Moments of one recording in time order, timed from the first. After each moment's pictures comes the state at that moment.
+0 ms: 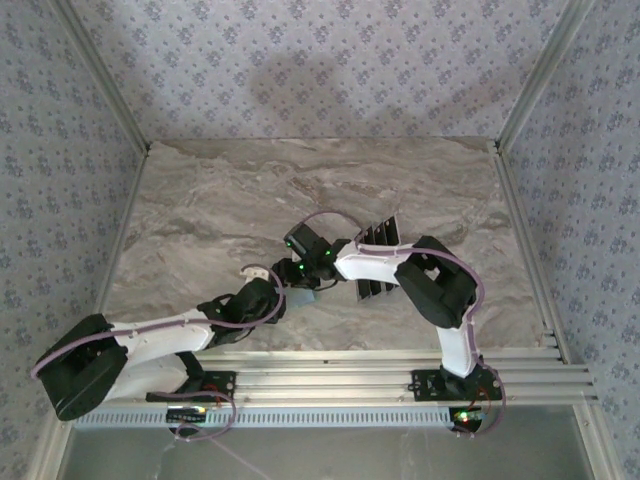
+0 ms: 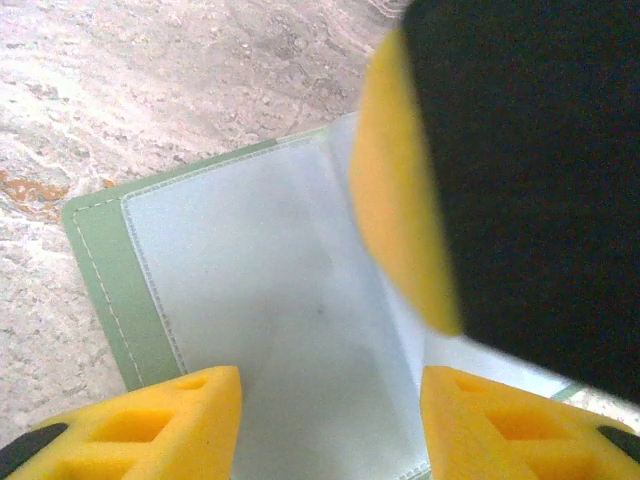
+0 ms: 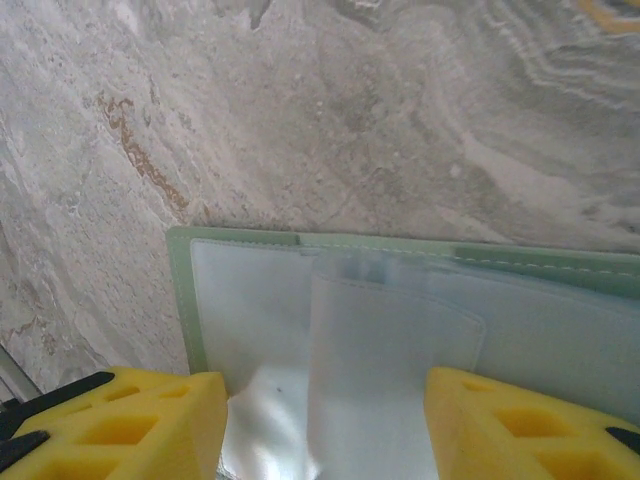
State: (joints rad) left arm -0.91 1.14 0.32 -0.06 -0.30 -0.71; right arm 0.90 1.95 1.21 -0.21 -0.29 0.82
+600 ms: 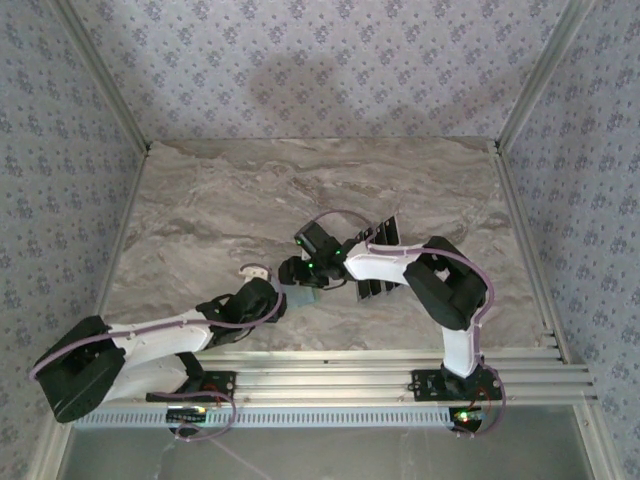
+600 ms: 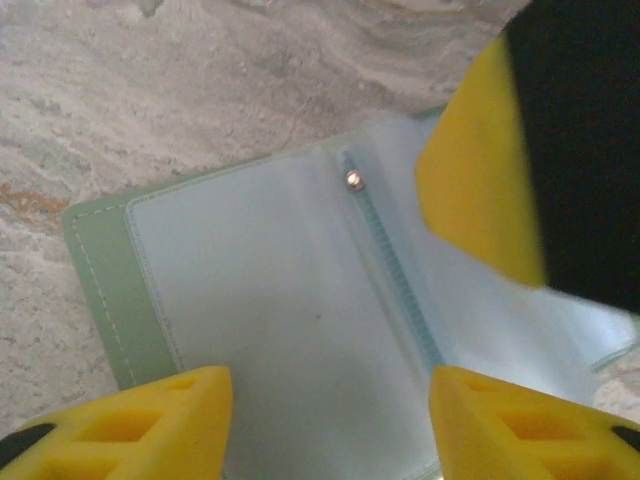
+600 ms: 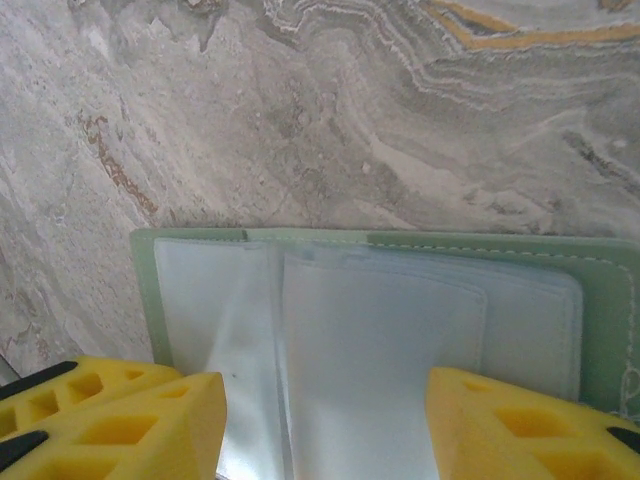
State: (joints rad) left arm -0.91 1.11 0.32 -0.05 -0.30 -0.71; right arm 0.88 1.91 1.15 -0.18 -0.29 0.83
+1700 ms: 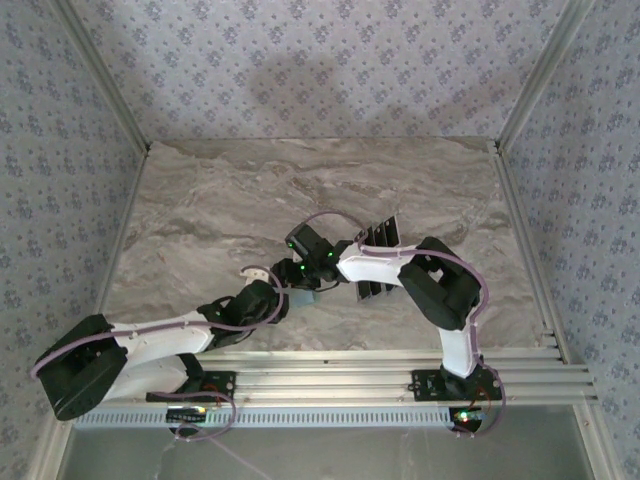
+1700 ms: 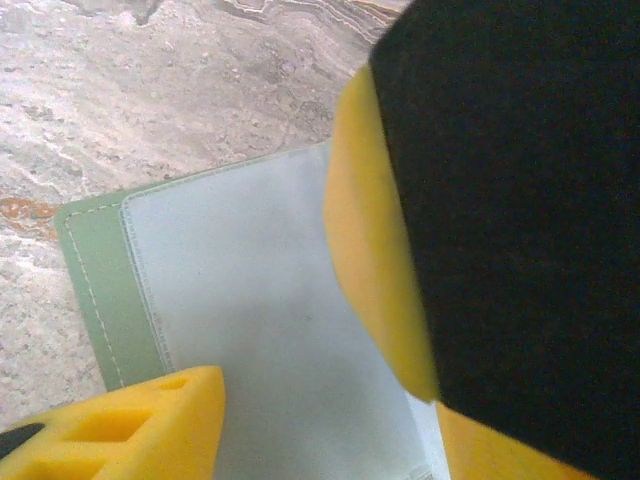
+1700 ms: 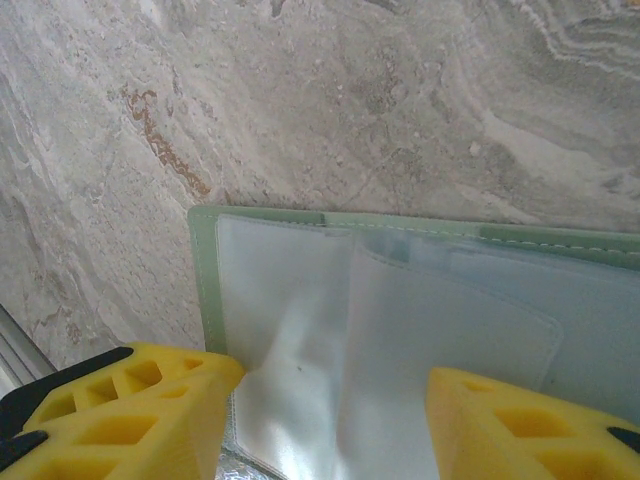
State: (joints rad) left arm -0.92 1.14 0.30 -0.01 -0.33 -0.72; right arm 0.92 1.94 1.20 -0.18 -0.30 0.85
